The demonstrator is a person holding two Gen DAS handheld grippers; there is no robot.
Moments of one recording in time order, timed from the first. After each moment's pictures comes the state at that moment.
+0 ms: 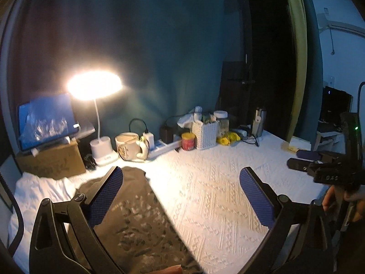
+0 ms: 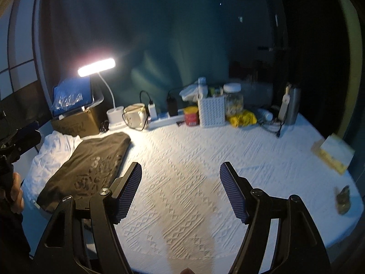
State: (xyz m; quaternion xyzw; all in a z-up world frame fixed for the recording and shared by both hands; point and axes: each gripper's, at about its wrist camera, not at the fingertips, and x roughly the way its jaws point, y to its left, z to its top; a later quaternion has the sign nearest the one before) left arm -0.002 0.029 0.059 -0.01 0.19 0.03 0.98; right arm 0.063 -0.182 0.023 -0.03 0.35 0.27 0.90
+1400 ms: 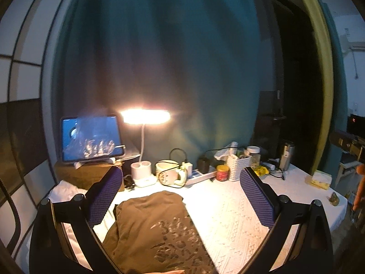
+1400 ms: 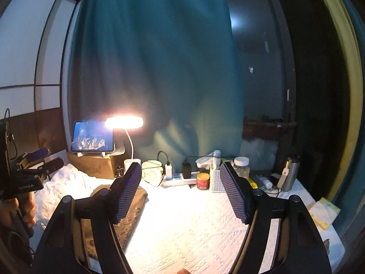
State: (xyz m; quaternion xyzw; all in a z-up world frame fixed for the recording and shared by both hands) left arm -0.051 0.068 0.093 -0.04 0.10 0.15 0.98; right arm 0.027 -0.154 0.131 -0.04 0.19 0.31 0.93
